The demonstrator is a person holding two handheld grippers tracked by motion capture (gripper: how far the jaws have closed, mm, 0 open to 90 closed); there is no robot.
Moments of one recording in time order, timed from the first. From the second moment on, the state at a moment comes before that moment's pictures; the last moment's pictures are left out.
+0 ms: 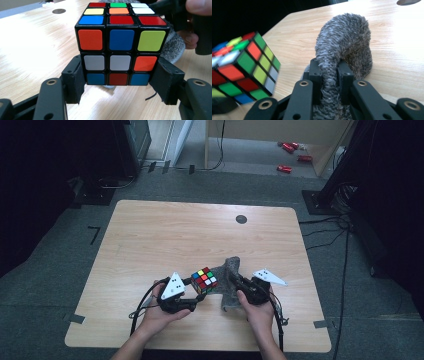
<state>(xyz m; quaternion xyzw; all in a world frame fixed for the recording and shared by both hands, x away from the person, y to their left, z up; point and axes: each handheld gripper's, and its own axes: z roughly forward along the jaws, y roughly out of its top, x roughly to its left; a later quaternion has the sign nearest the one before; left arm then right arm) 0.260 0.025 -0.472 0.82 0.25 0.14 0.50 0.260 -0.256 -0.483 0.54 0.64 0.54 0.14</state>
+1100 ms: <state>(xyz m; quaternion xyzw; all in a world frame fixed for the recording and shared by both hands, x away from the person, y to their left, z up) 0.265 0.030 -0.473 0.83 0.27 0.16 0.46 0.248 -0.252 -0.466 0.49 0.69 0.48 0.22</state>
